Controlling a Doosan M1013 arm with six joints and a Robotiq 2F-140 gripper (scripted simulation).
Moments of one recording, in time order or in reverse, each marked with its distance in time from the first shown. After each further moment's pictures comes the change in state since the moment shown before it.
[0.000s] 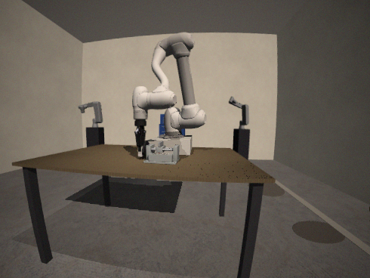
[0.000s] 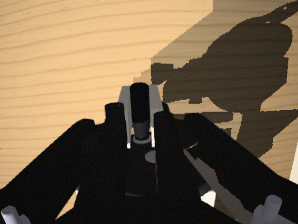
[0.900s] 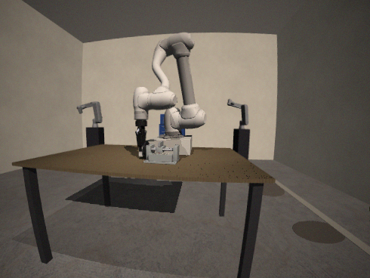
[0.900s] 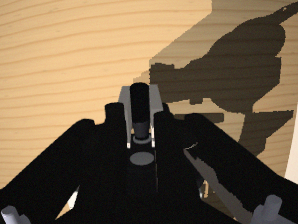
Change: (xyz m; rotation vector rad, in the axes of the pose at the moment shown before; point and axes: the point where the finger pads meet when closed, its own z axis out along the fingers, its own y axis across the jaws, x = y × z) arm 0.000 0.011 0.002 0.000 0.000 0.000
